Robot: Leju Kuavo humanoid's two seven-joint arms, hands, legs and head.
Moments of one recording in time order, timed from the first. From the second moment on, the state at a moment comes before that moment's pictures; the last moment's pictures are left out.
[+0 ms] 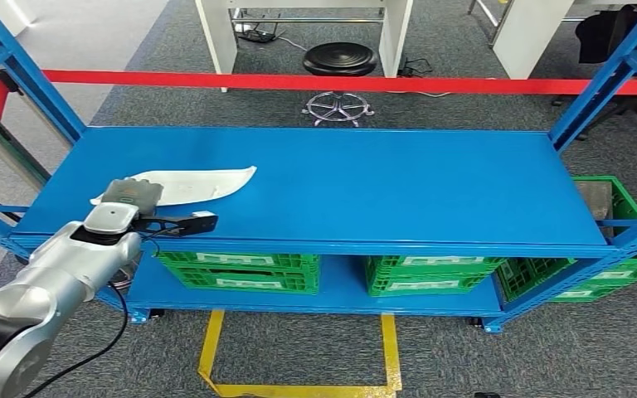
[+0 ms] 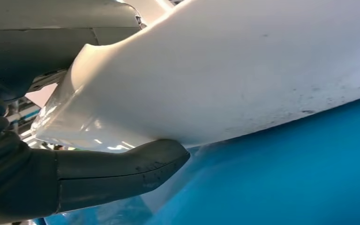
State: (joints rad) left arm -0.83 0.07 -0.28 -0.49 -1.49 0.05 0.23; right arm 0.00 0.03 -0.36 -0.20 0.34 -0.09 -0.23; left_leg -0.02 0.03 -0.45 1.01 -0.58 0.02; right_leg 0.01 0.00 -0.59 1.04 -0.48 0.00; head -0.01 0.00
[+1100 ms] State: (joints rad) left arm -0.30 0.10 -0.07 -1.16 -0.87 0.24 -0.25; right arm 0.00 0.06 -0.40 -0.19 0.38 -0.12 -0.25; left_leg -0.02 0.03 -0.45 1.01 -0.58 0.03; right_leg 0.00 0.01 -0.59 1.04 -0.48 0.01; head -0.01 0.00
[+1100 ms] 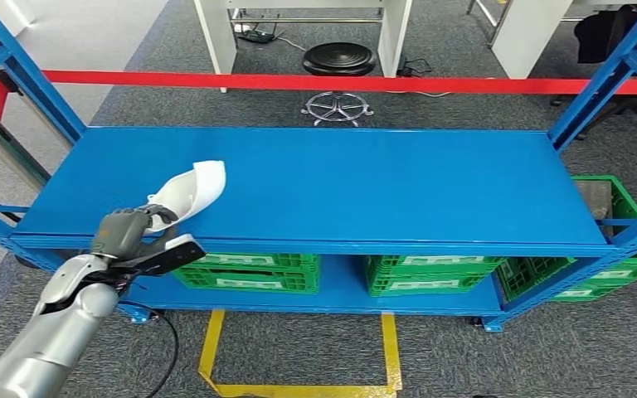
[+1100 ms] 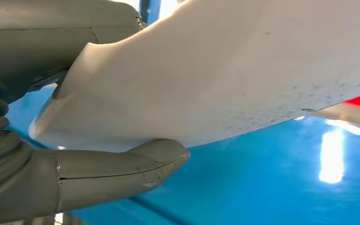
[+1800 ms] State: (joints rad) left arm 0.00 0.04 0.05 -1.54 -0.64 0.32 -0.44; right arm 0.01 0.06 -0.48 -0.19 0.34 -0.07 -0.24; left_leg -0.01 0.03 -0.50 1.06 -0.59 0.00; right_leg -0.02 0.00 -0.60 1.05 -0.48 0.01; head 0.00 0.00
